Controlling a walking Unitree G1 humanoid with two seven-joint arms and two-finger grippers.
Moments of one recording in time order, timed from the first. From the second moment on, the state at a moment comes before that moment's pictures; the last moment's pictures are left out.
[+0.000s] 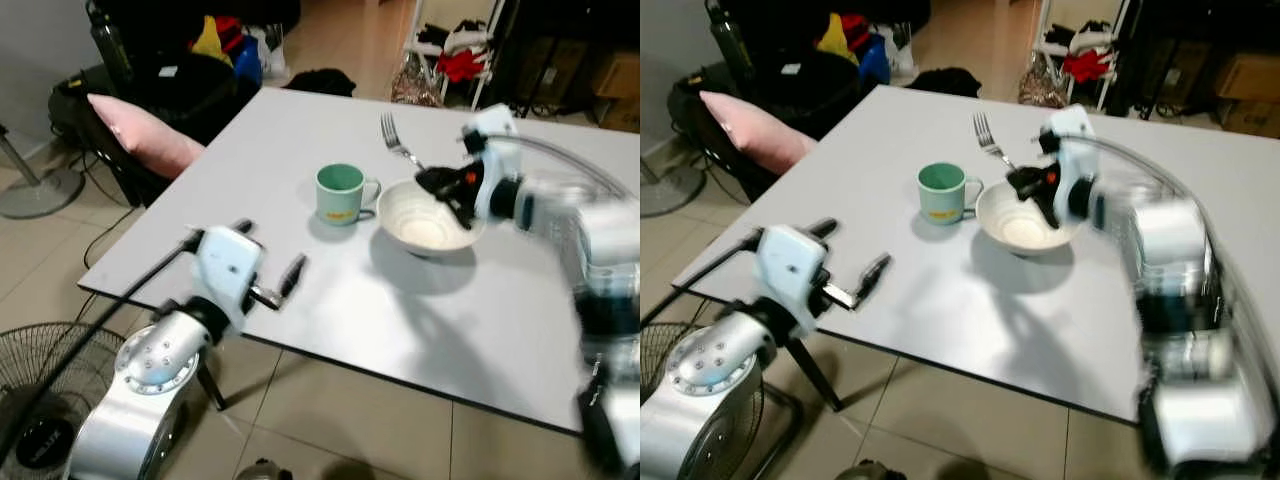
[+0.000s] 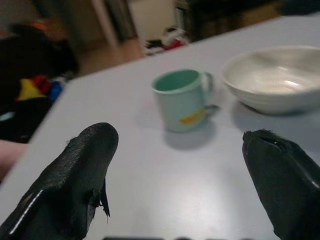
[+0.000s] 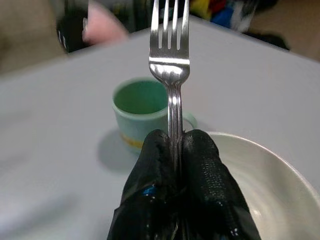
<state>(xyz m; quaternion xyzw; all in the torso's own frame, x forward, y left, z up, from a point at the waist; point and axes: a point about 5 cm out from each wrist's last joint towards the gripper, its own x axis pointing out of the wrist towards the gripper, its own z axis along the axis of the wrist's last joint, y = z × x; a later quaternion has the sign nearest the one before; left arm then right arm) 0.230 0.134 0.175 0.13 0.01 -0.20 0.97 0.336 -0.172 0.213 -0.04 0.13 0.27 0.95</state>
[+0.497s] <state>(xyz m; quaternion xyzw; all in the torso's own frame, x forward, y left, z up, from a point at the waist) 0.243 0.134 0.171 0.12 0.00 -0.12 0.99 0.248 -0.161 0.184 0.03 0.06 0.16 0.98</state>
